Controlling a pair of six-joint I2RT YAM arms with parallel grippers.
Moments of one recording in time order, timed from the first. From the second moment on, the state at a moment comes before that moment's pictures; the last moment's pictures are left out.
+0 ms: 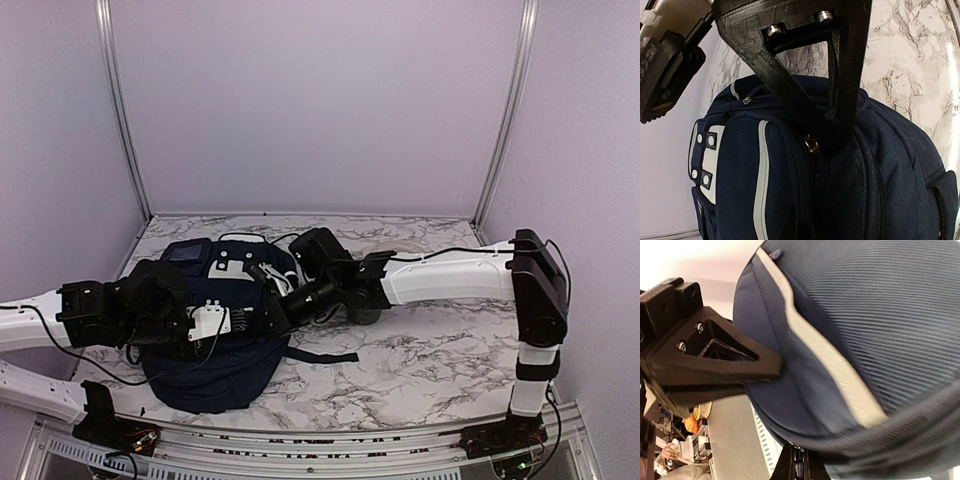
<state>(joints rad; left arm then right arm) -1.03 0.98 0.74 -0.55 -0.23 0.66 1.05 1.95 1.44 -0.13 -0.62 0.54</state>
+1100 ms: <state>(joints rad) -0.97 0.71 0.69 -0.59 -0.06 0.66 0.91 2.10 1.87 -0.56 -0.74 0.02</state>
